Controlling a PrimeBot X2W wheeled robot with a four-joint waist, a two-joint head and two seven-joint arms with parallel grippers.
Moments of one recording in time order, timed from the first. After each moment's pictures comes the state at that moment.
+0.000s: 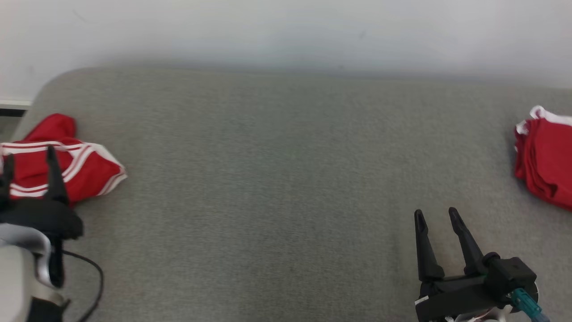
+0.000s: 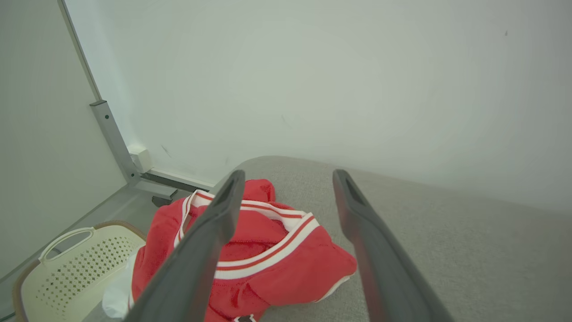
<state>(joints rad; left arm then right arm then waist) -0.56 0.24 0.20 0.64 -0.23 -0.12 -0.19 -0.06 -0.05 0.03 0.17 0.18 0.13 -0.26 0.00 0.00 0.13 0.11</state>
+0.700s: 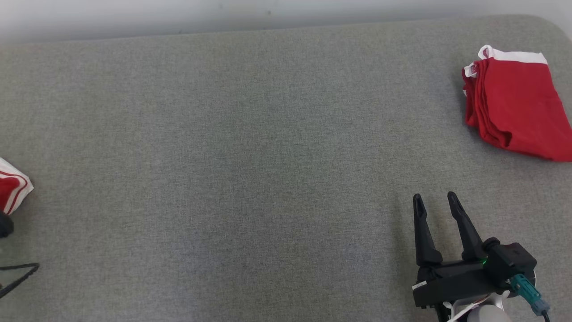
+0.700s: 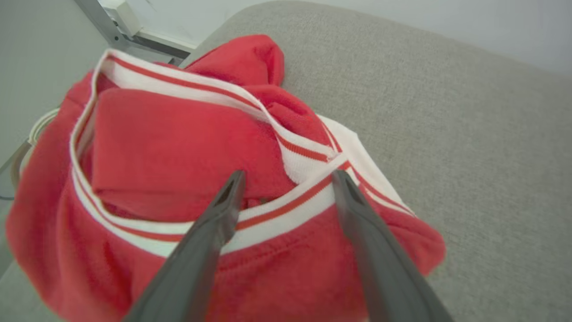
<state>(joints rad) -0.80 0.45 0.25 1.04 -0.29 -0.06 0.08 -0.12 -0.05 0.04 0.18 0.20 0.13 -0.26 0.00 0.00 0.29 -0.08</state>
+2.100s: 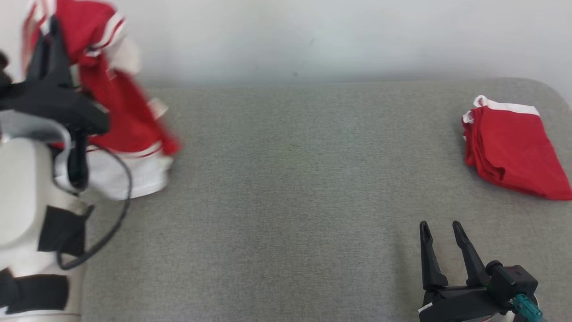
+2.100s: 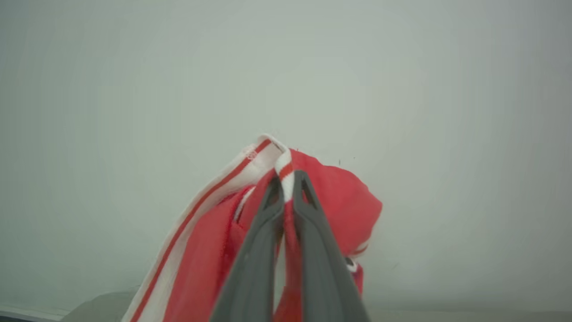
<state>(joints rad) -0.90 0.23 0.02 0.62 -0.37 -0.13 -0.12 -0.06 -0.05 0.01 0.24 0.23 0.13 -0.26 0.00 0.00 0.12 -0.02</state>
